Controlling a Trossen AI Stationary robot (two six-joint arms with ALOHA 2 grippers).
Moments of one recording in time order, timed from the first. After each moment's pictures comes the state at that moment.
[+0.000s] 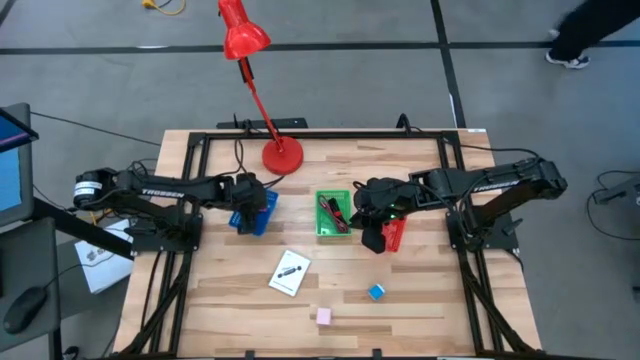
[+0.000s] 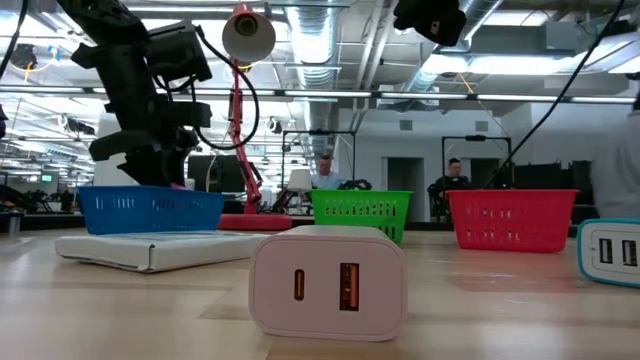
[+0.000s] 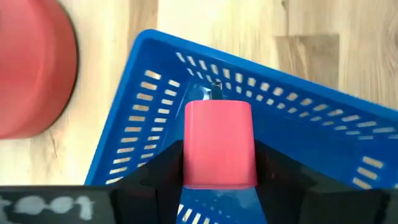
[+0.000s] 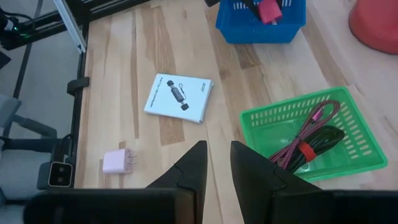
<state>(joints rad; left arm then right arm) 0.19 1.23 0.59 -0.48 -0.16 0.21 0.14 1.38 1.27 -0.68 0.00 0.33</state>
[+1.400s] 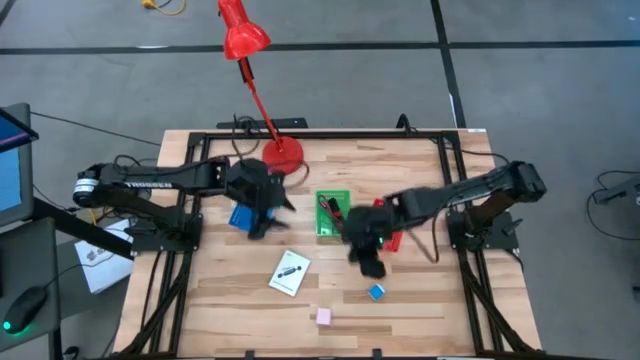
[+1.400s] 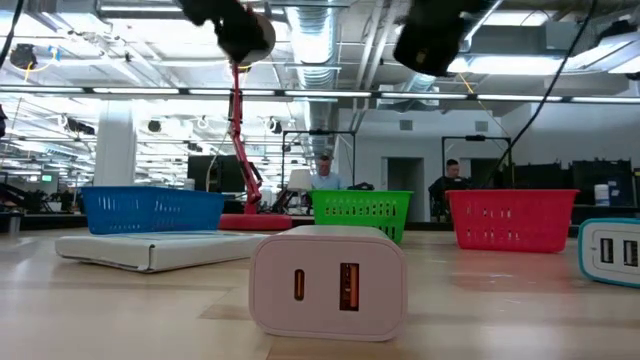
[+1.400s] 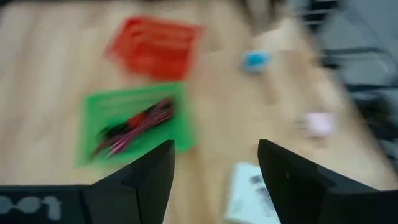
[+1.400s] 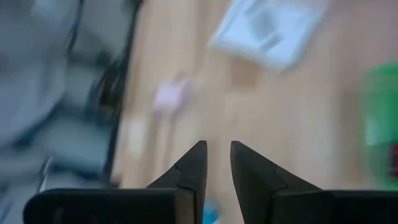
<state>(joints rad) 0.07 1.23 1.06 -0.49 0.29 0.14 0.22 1.56 1.27 -0.65 -0.30 0.24</state>
